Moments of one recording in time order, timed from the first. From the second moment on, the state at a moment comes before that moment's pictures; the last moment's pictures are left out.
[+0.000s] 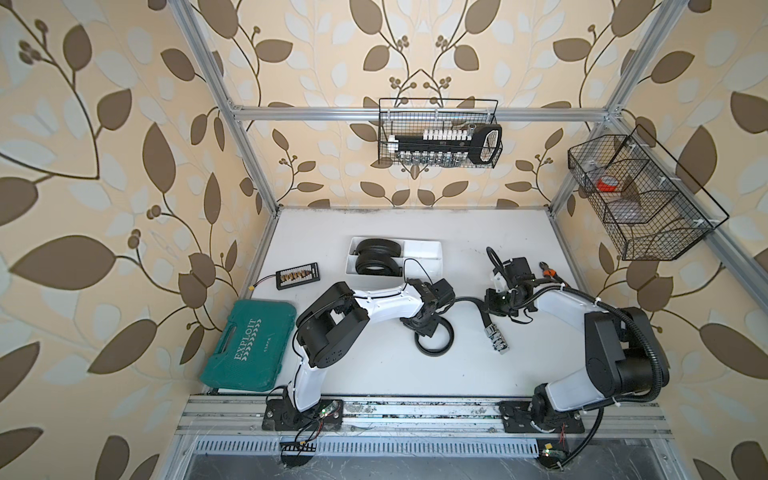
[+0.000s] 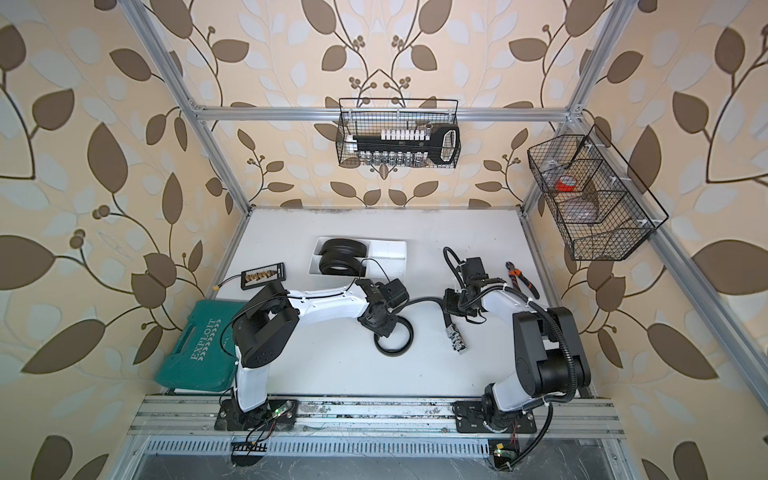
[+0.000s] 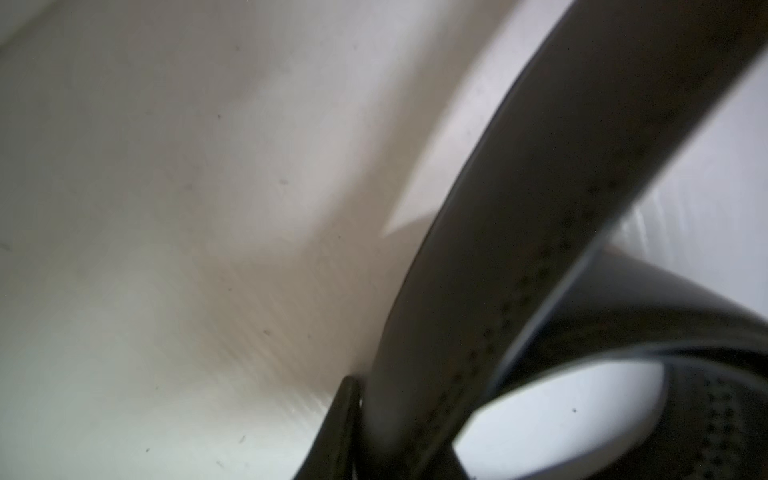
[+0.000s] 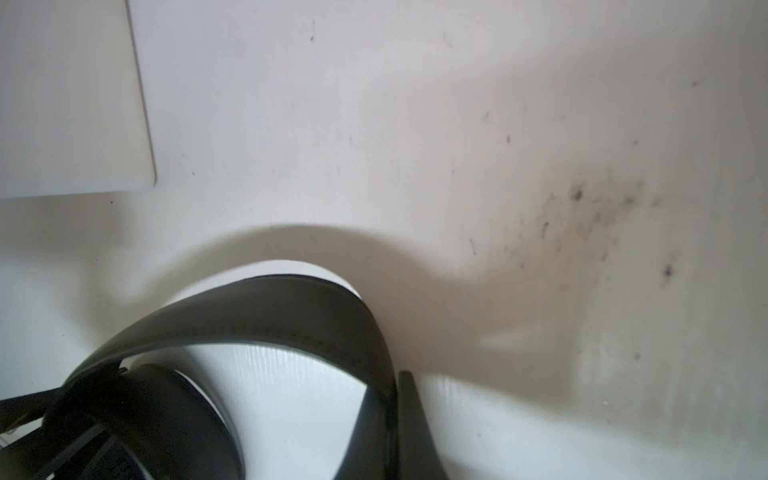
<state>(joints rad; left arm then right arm) -0.92 1.97 1.34 -0.78 -0.06 -0.45 0.10 1.53 0.78 -0.47 -0.25 0.31</state>
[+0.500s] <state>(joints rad) -0.88 1.97 1.34 -0.80 -0.11 -0.52 0.28 1.42 0.70 -0.47 -0.26 0.39</state>
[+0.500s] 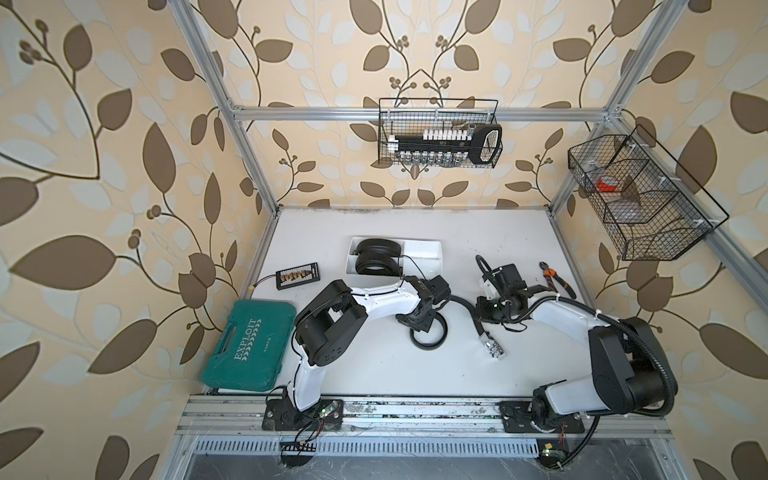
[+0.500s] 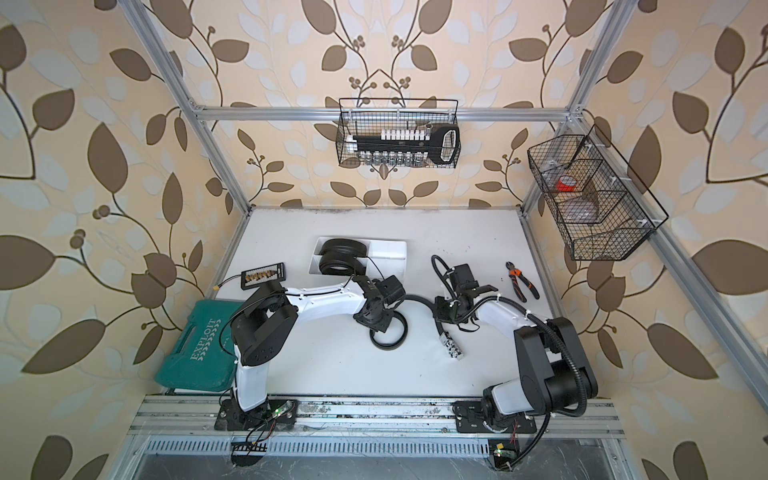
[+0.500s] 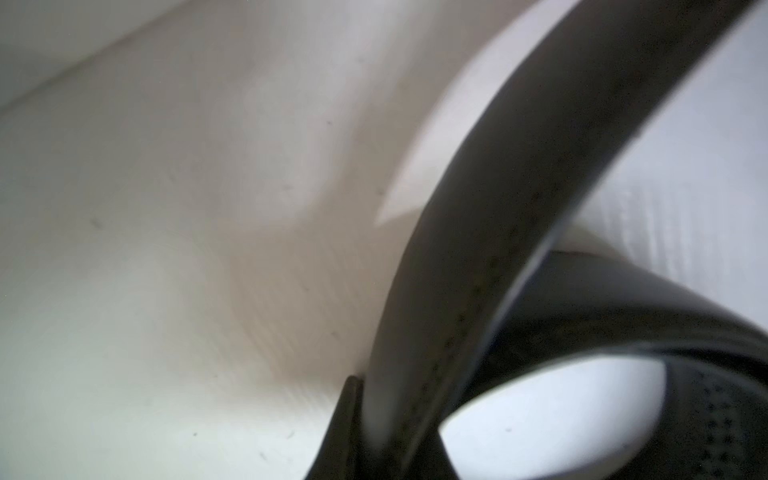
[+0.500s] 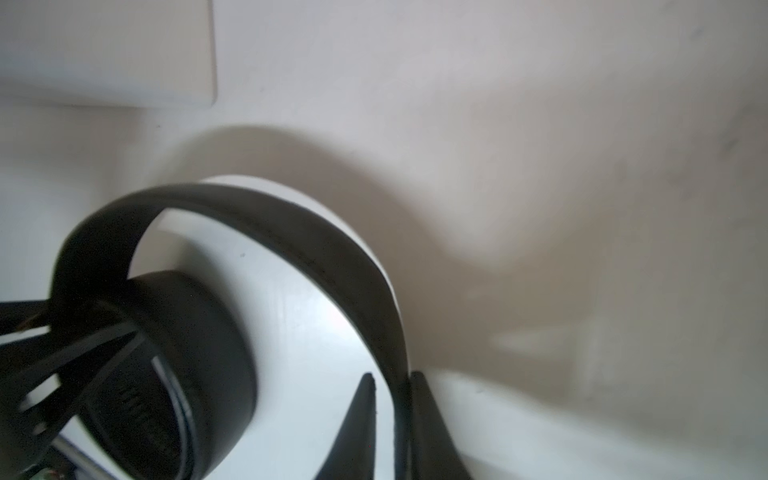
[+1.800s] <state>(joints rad) -0.86 2.02 1.42 -0.85 -0.08 -0.55 0.48 1.56 0.74 -0.30 -0.50 0.50</state>
